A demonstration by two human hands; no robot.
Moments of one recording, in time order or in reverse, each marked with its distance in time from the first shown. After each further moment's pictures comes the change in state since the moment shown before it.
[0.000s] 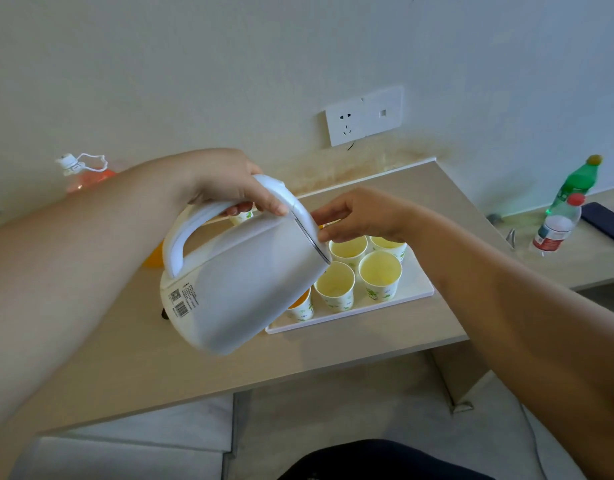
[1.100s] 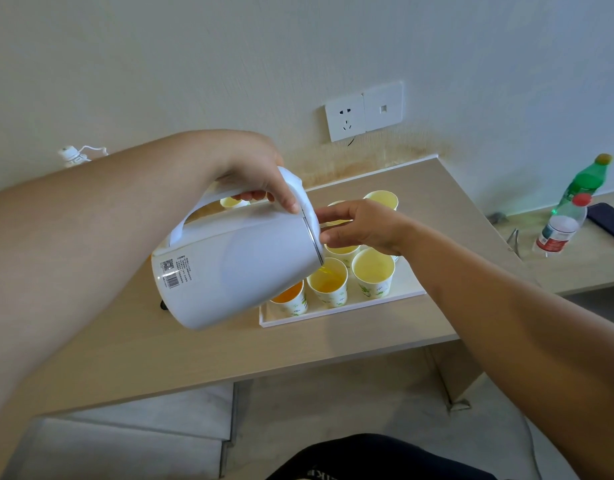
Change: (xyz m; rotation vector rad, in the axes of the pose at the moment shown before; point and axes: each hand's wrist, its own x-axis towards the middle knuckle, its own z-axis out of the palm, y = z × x) left_hand 0.013 0.040 0.004 0.209 -0.061 -0.042; right_hand -0.011 0.022 0.005 0.211 -0.019 -0.048
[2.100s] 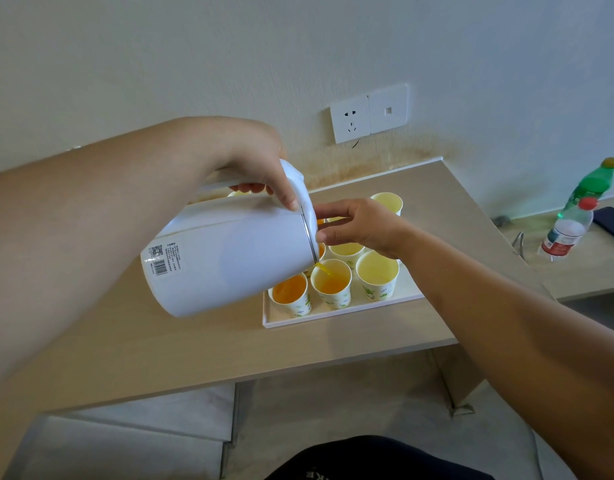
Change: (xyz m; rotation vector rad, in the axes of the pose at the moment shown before) left_hand -0.015 0.008 -0.010 0.155 0.058 -0.002; right_hand 0.006 0.000 0.009 -0.040 0.064 -0.081
